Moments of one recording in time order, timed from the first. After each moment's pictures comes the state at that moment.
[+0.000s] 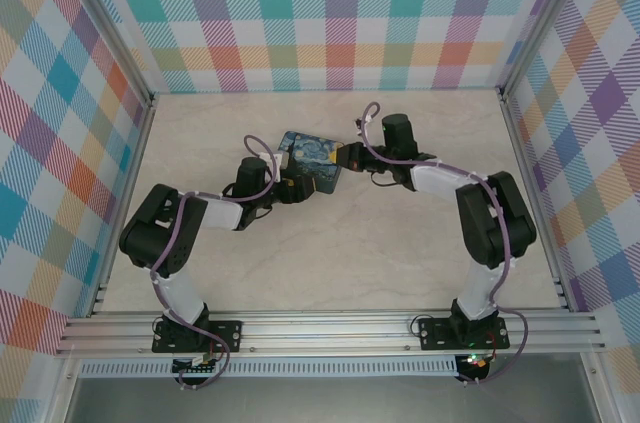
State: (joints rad) left arm -0.38 1.78 0.71 0.55 0.41 -0.48; right arm 0.41 1.83 1.11 0.21 -0.76 0.60
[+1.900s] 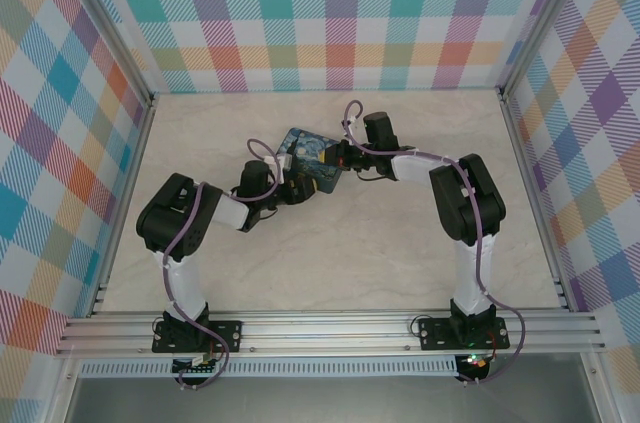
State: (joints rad) left arm -0.39 1.92 0.72 0.73 0.51 -0.59; right arm 0.44 2.05 1.30 0.13 -0.74 0.65
